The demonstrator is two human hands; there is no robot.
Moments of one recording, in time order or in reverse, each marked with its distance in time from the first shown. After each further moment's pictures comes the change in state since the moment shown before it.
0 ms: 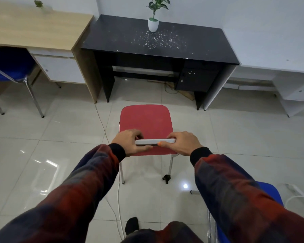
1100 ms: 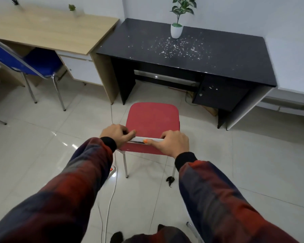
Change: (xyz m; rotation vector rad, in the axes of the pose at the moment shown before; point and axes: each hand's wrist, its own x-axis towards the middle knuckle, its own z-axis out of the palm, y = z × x) left_hand 0.146 0.017 -0.014 0.171 0.112 -0.449; right_hand 0.149 0.057 -0.058 -0.048 0.111 -0.101
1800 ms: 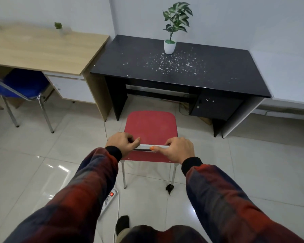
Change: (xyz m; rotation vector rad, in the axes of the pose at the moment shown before) left_hand 0.091 -0.054 -0.025 -0.098 0.072 0.148; right_hand 0.081 -0.046 0.004 0.008 0.047 0.084
